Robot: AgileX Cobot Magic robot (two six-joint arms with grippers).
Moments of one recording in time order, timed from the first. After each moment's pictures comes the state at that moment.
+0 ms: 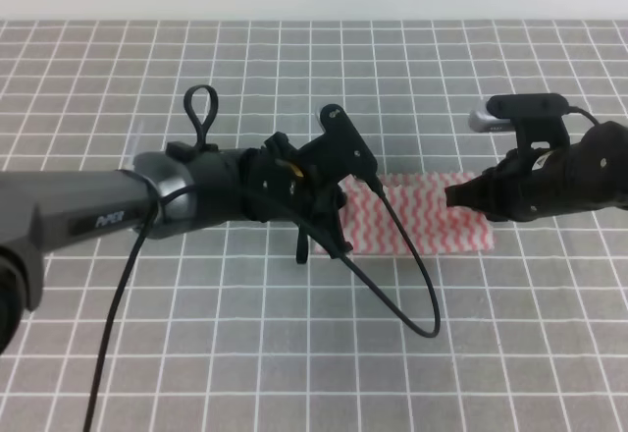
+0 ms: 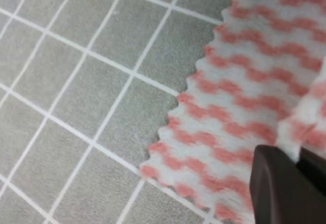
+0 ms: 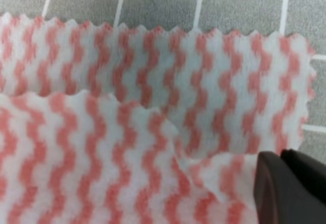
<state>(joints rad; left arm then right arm) -0.61 2.03 -1.30 -0.41 0.12 1.02 0.31 1.81 -1.09 0.33 0.26 -0.13</state>
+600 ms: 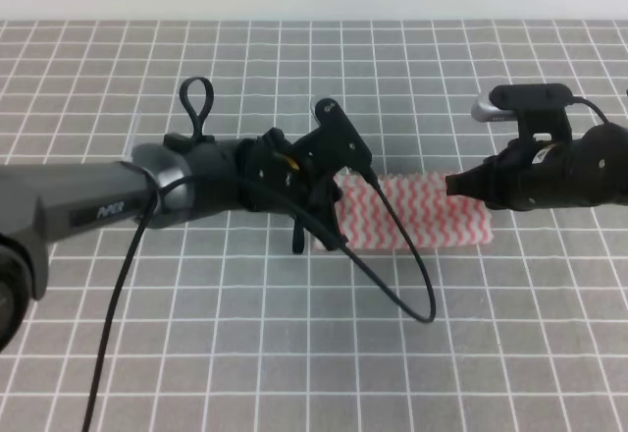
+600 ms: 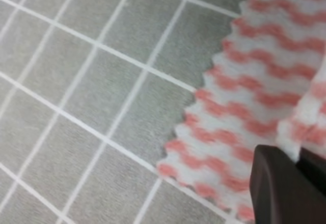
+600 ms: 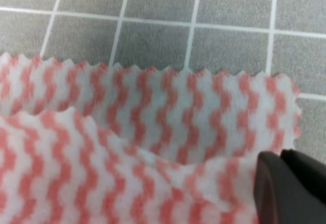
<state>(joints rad) -0.59 2.04 -1.34 -0.41 0.15 1.02 0.31 1.82 -1.09 0.33 0.18 -0.13</state>
